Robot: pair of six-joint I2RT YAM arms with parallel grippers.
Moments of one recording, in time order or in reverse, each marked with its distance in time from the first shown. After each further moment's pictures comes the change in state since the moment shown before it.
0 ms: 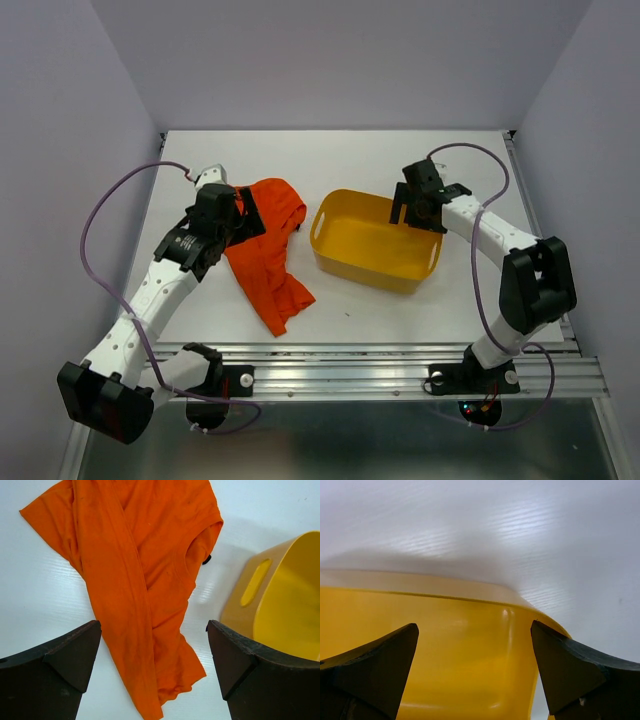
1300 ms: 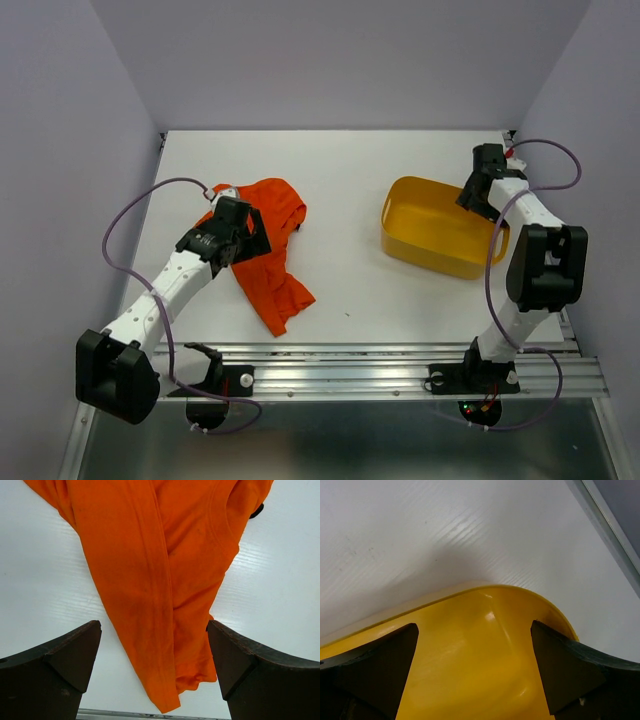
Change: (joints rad) left arm 0.000 0.101 -0.119 0.002 0.034 -0.016; right arm -0.456 0.122 0.122 -0.045 0.195 -0.005
